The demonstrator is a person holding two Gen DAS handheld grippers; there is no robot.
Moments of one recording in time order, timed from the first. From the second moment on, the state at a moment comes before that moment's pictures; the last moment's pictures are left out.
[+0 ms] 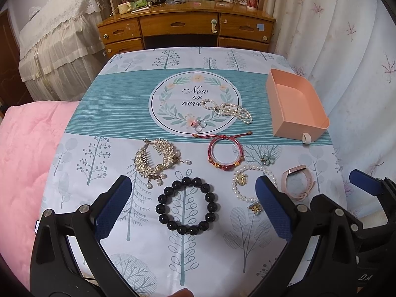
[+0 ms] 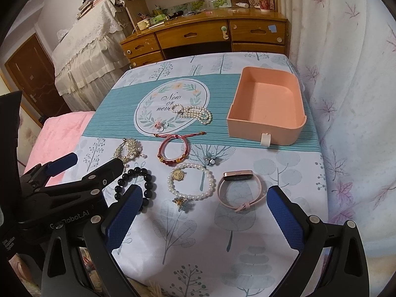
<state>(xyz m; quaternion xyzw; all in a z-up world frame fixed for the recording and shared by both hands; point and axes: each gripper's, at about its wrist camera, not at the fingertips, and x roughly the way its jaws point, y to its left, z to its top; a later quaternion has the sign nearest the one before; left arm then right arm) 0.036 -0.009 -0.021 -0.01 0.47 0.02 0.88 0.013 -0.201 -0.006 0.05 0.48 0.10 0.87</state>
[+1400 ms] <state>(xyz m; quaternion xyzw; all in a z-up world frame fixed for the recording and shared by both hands) 0.117 -0.014 -0.083 0.03 0.55 -0.09 0.83 0.065 -0.250 -0.067 0.01 0.54 0.05 0.84</state>
